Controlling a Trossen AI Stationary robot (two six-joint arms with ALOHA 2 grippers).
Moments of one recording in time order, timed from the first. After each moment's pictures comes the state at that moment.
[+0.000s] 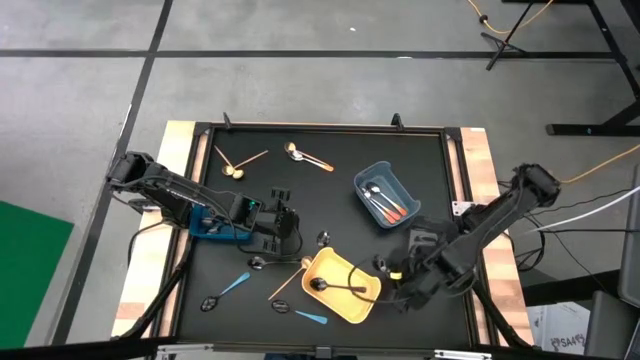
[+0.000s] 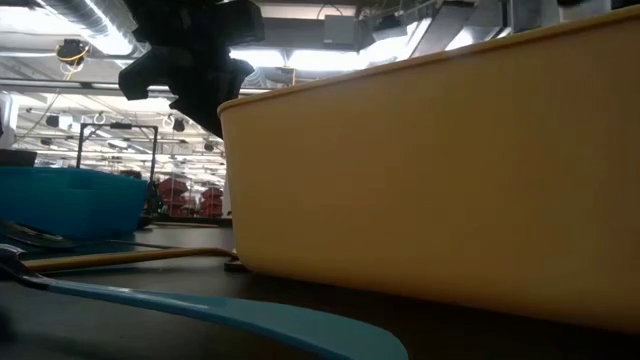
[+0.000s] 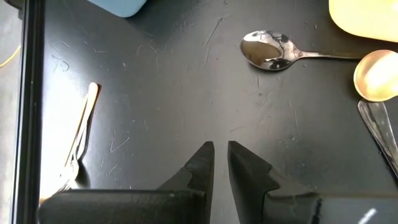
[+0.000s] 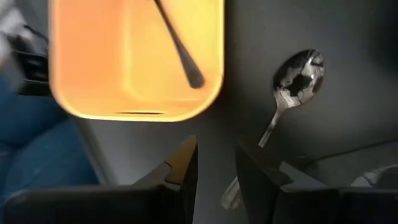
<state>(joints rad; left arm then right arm) -0.22 1.50 0.98 -0.53 -0.42 0.08 0.72 1.49 1.07 -0.75 0.18 1.27</state>
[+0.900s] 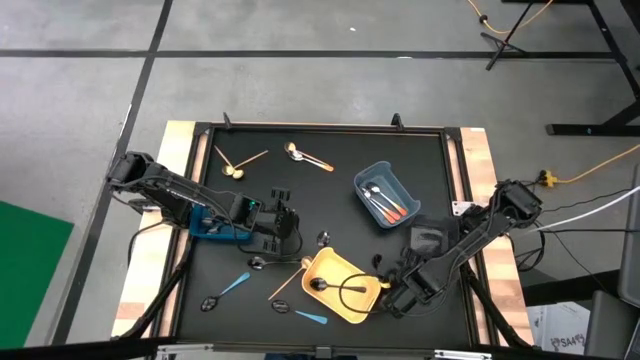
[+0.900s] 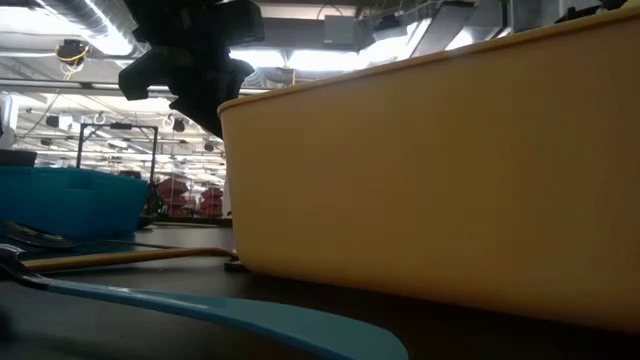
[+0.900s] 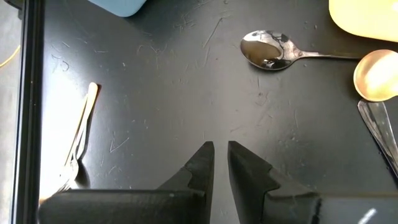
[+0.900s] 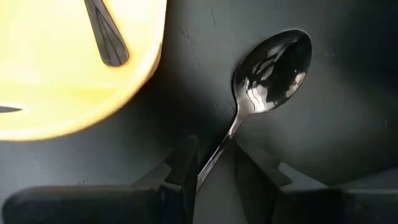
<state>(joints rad) -0.22 1.50 0.98 -0.53 -0.42 0.08 0.72 1.74 1.07 -0.78 0.22 1.14</state>
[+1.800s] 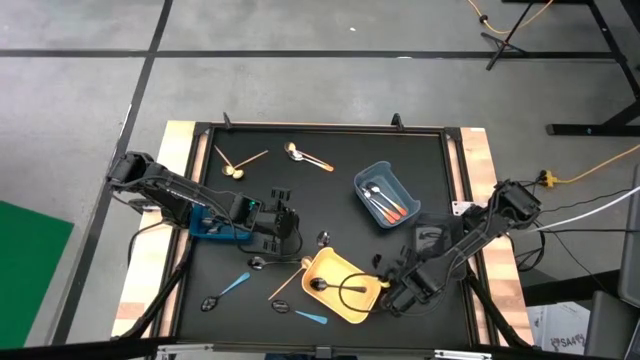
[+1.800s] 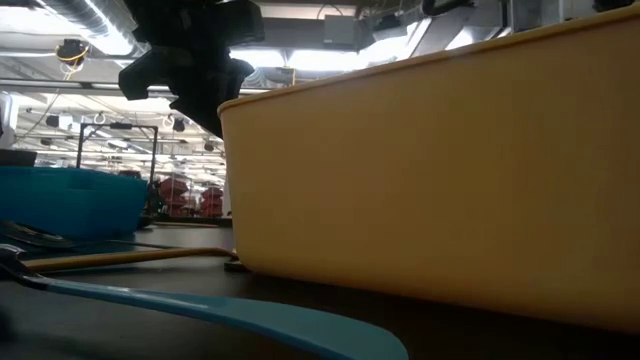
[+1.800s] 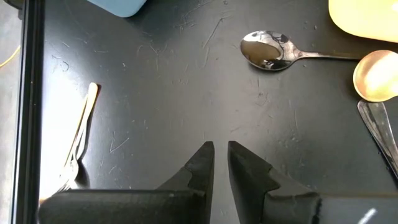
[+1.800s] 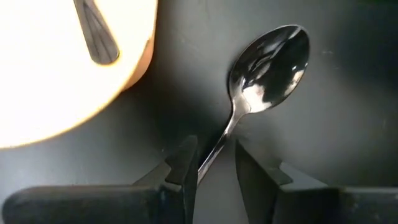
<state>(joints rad) -0.22 1.50 0.98 -0.53 -0.42 0.08 0.71 1.74 1.07 -0.79 0.23 1.14</state>
